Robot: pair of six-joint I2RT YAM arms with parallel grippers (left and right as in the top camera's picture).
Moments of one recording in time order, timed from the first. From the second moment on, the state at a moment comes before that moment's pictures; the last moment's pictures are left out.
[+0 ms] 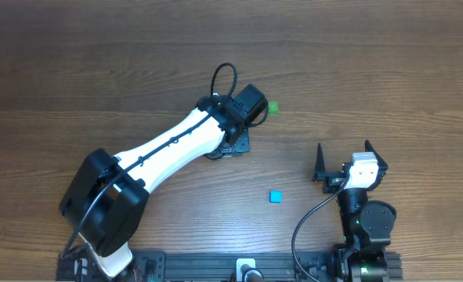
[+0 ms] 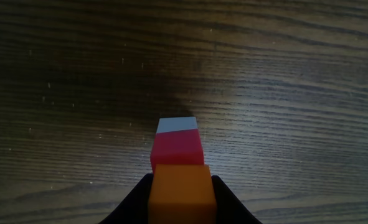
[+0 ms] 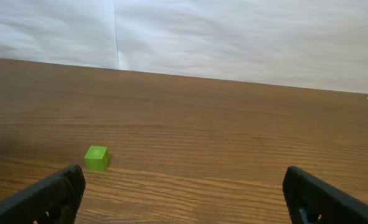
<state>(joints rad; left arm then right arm) -0.76 1.87 1.36 -0.93 -0.09 -0.82 0.01 0.01 0.01 -0.07 -0.02 -0.08</state>
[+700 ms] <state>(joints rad) -0.76 1.87 1.36 -0.93 -0.11 -0.82 0.01 0.01 0.01 -0.07 -0.02 -0.08</state>
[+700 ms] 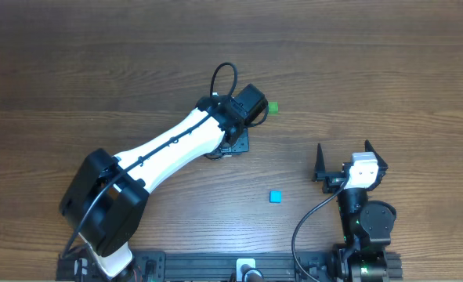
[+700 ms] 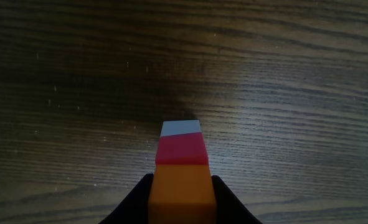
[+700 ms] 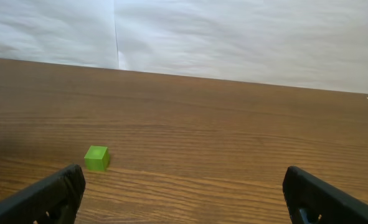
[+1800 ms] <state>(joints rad) -0.76 1.57 1.36 -0.88 -0.23 -0.82 0.01 0.01 0.01 -0.07 -0.02 -0.08</state>
